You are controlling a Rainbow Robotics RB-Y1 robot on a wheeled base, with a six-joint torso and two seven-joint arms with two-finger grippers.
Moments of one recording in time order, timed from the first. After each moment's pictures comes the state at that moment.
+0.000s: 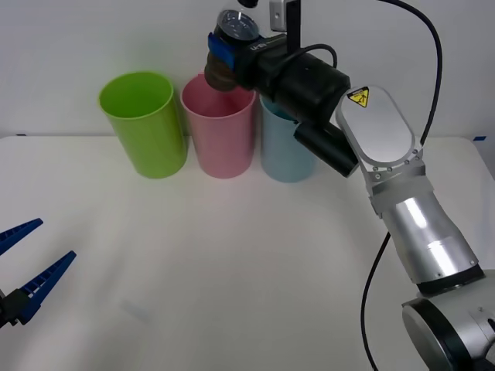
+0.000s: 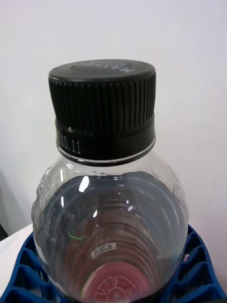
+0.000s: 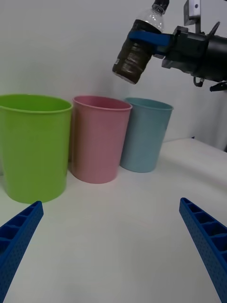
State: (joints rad) right arm -0.79 -0.15 0.14 -1.30 1.68 -0.43 -0.60; left arm 0.35 0.40 0.52 -1.66 -0.96 -1.22 0.00
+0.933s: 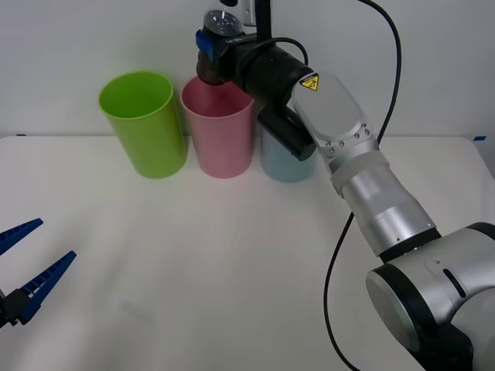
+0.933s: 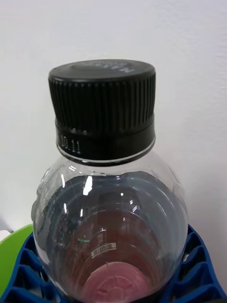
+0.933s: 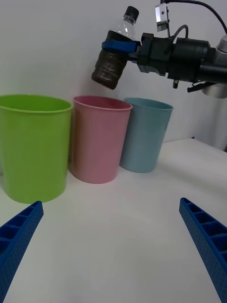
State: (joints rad) right arm -0.97 -0.05 0.12 -0.98 1.71 -0.28 -0.54; left arm 0.35 0.40 0.52 -1.66 -0.96 -1.22 0.00
